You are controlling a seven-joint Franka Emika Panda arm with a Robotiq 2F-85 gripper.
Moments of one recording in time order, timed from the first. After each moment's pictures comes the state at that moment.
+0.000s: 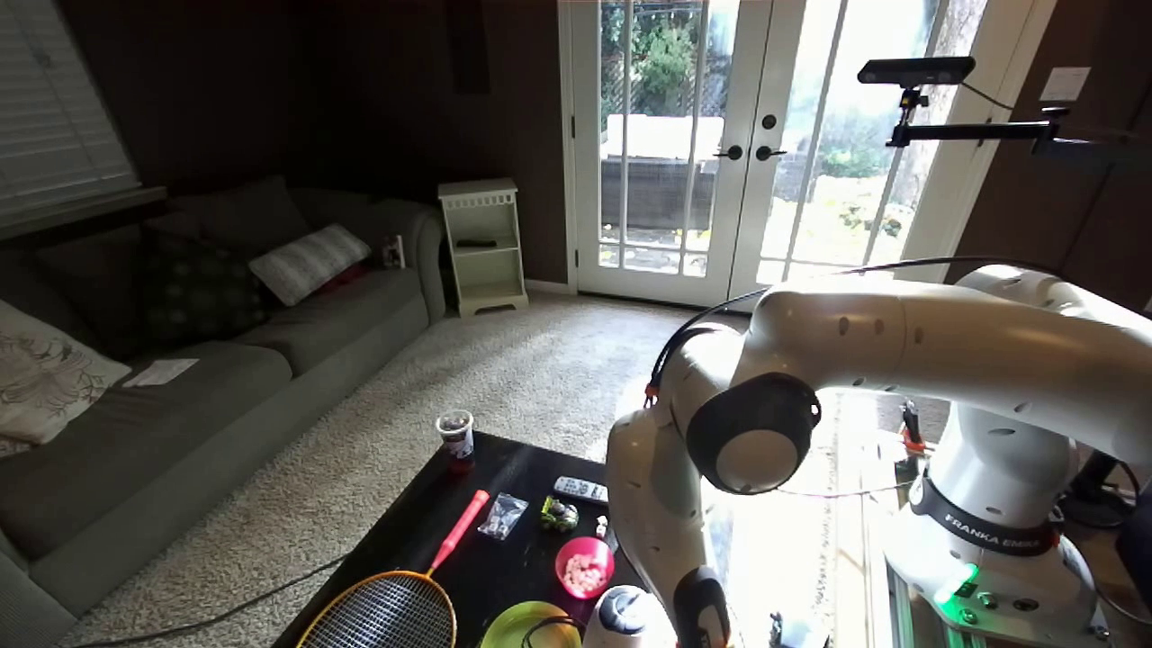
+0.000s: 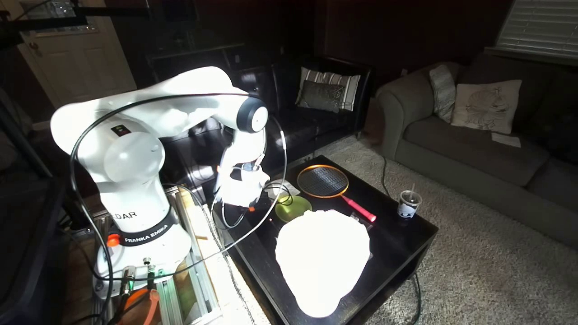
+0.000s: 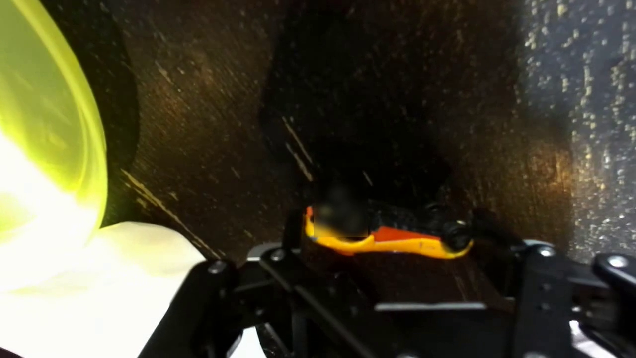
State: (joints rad) arm 0.42 1.47 0.10 -1.79 -0.43 3.51 -0.36
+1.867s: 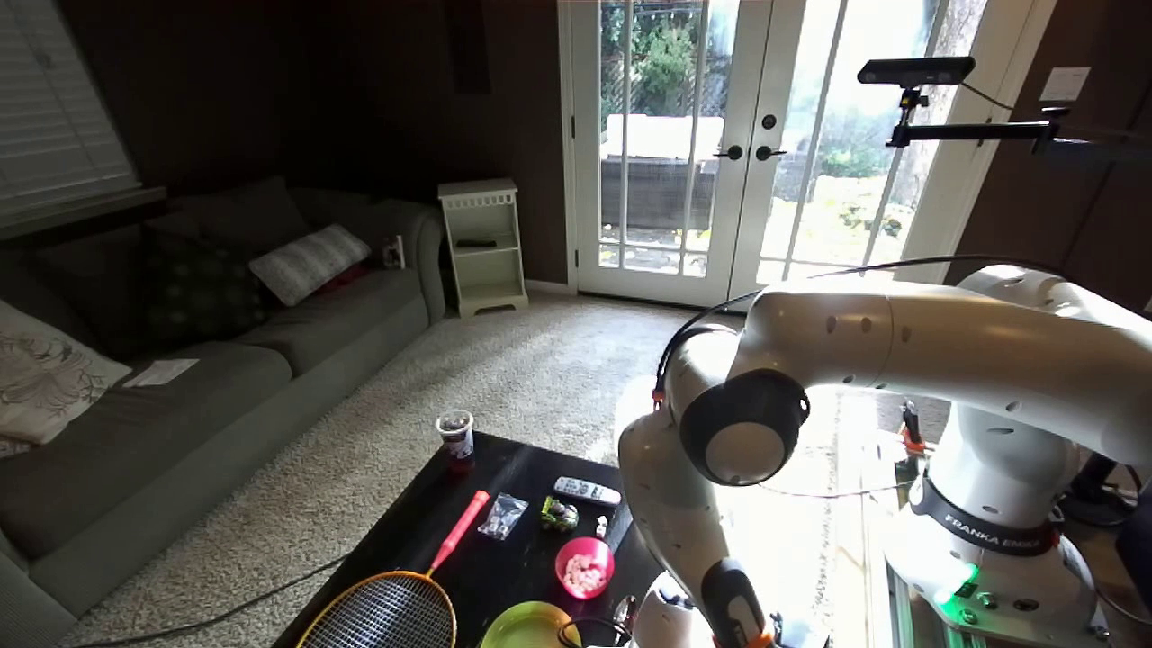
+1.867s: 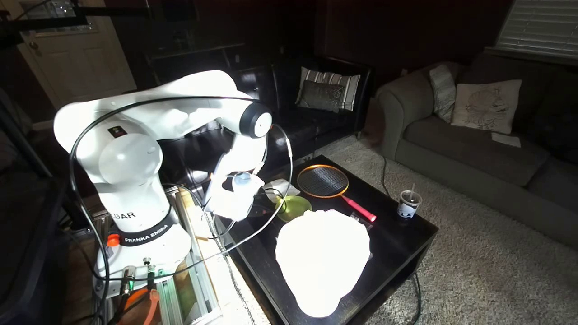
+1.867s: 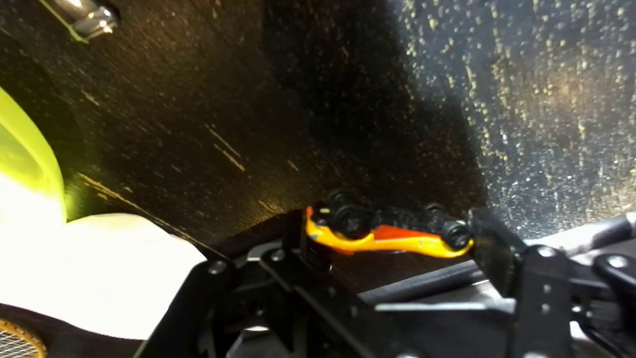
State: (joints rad) arm 0.37 1.49 0.11 -1.93 -0.47 3.83 -0.35
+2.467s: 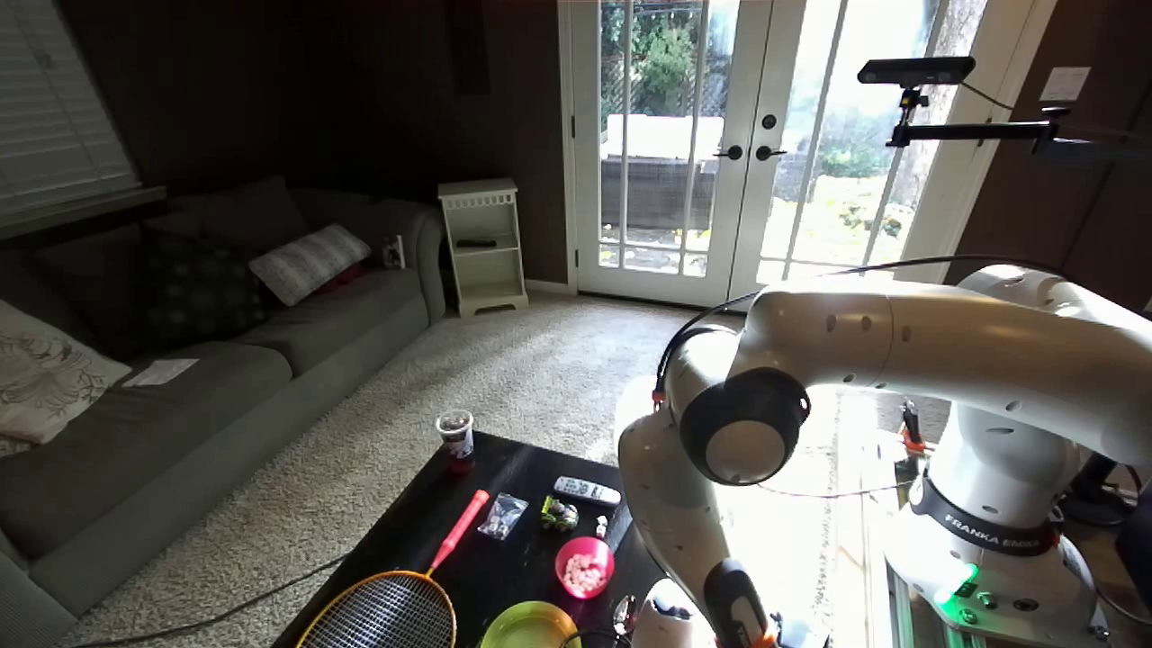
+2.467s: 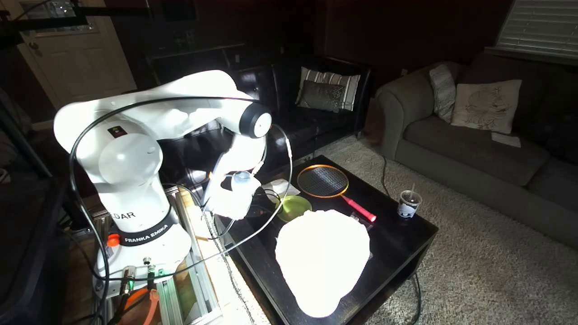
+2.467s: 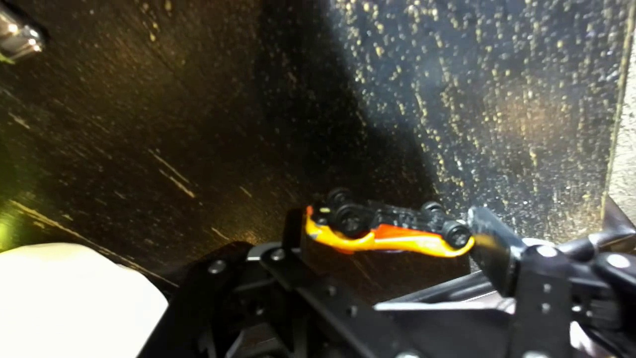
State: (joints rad) arm 0.37 1.49 0.13 -1.93 -0.50 3.74 -0.35
